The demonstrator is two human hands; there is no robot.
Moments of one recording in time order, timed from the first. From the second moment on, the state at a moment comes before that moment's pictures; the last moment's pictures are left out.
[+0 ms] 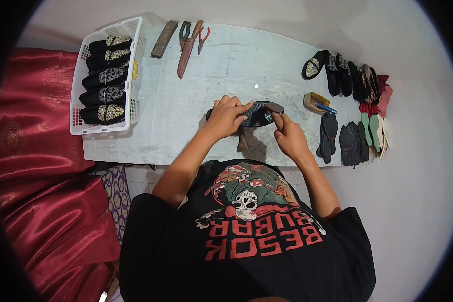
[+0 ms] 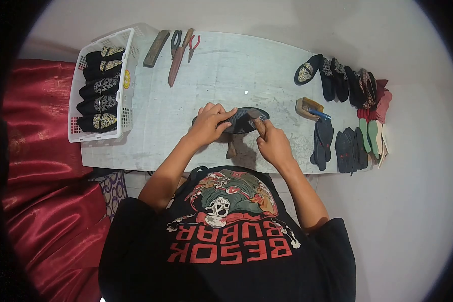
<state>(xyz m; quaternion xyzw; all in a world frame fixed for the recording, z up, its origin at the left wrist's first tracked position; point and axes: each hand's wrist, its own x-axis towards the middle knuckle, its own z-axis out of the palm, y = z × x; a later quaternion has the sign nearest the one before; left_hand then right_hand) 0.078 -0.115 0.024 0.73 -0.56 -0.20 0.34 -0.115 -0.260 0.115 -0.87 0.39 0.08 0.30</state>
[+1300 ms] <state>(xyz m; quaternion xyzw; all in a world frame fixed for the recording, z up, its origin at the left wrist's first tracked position) 0.105 -0.071 -0.016 0.69 -0.36 -0.40 0.48 -0.134 -0.232 0.094 -0.84 0.40 0.04 0.37</state>
